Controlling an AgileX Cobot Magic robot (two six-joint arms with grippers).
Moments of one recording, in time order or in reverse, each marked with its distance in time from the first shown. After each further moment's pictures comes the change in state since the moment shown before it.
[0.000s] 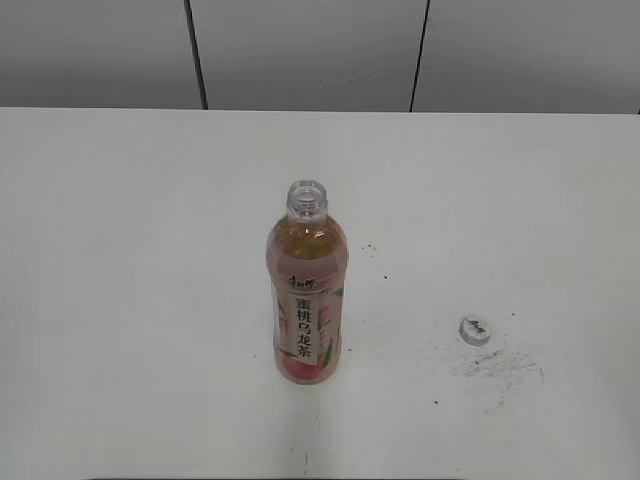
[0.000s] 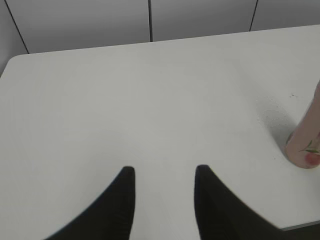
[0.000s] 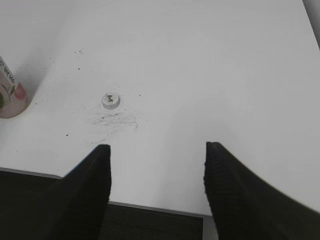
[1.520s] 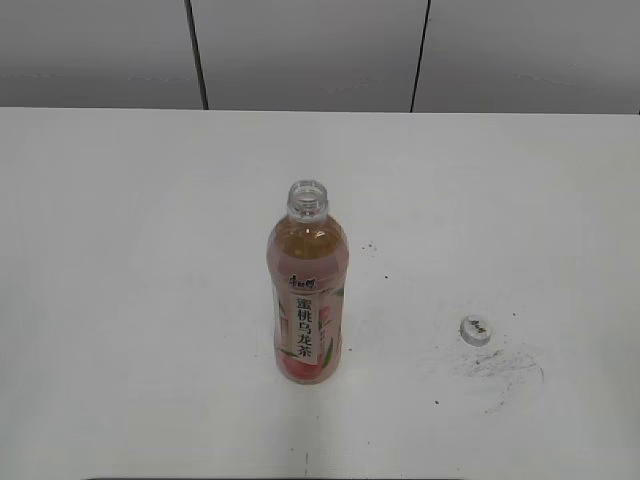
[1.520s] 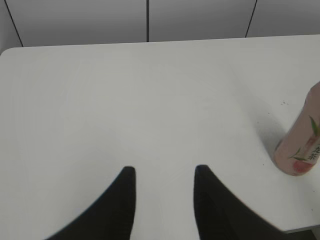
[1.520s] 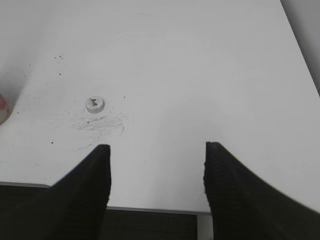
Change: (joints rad) left arm 0.056 0.000 0.000 -0.063 0.000 0.000; right arm -0.081 0.000 0.000 0.000 0.000 0.000
